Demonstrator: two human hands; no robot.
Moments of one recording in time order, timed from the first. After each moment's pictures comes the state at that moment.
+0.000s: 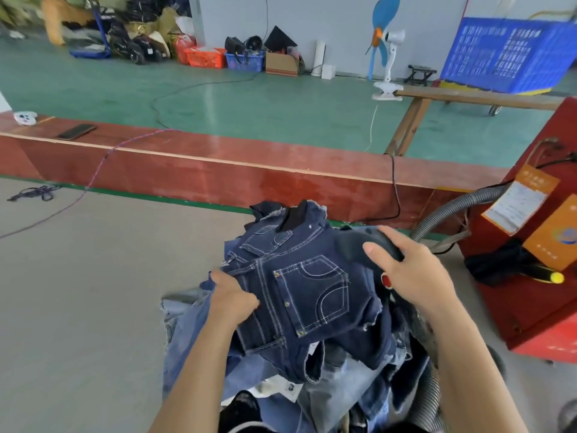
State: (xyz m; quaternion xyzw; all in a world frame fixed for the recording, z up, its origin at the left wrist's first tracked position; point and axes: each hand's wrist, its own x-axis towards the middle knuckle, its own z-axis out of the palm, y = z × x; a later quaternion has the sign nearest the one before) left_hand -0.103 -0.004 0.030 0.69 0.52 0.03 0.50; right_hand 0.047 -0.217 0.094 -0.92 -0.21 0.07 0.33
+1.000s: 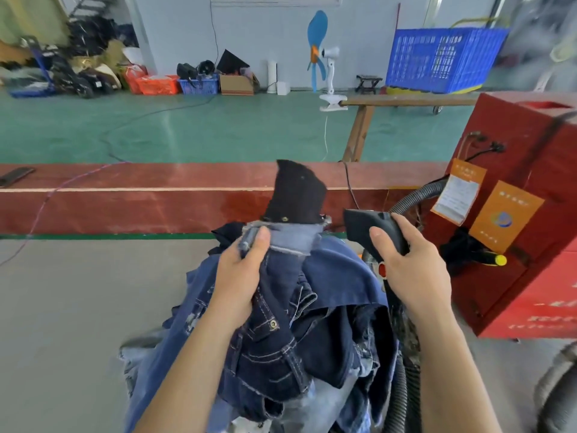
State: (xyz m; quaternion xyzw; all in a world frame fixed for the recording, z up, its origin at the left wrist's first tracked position) left_hand -0.023 -0.061 0.082 0.61 0.22 0.25 0.72; right_hand 0.067 -0.263 0.107 -0.88 -0.06 -0.04 0.48
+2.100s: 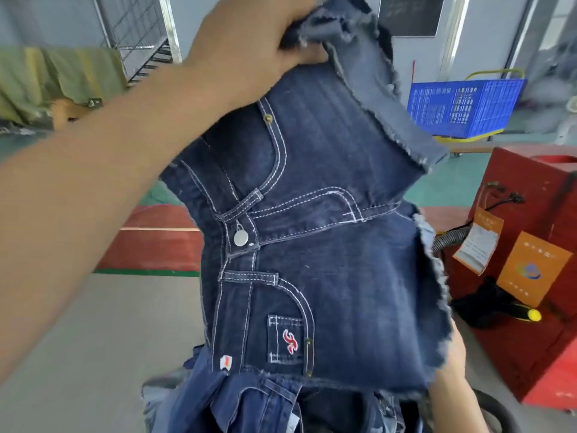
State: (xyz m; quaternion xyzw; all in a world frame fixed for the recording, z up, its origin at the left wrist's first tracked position) left_hand -0.001 -0.027 0.391 0.89 -0.06 0.44 -0.03; right_hand 0.056 -0.262 0.113 -0.93 -0.06 0.03 0.36
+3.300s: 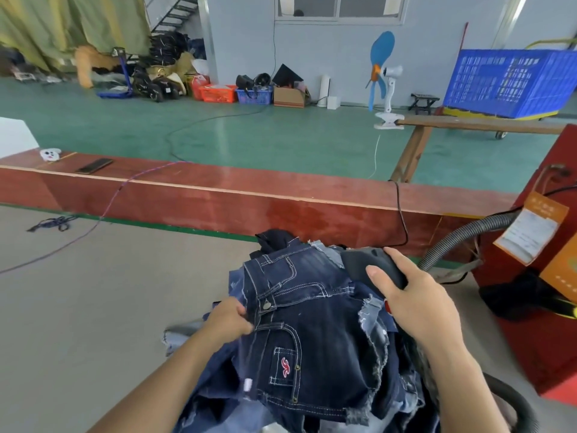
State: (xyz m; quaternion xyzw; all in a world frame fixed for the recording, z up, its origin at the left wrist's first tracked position) left_hand -0.082 0.039 0.003 0.80 0.45 -0.04 0.39; right_hand 0.045 -0.212 0.105 -0.92 -0.17 0.06 0.34
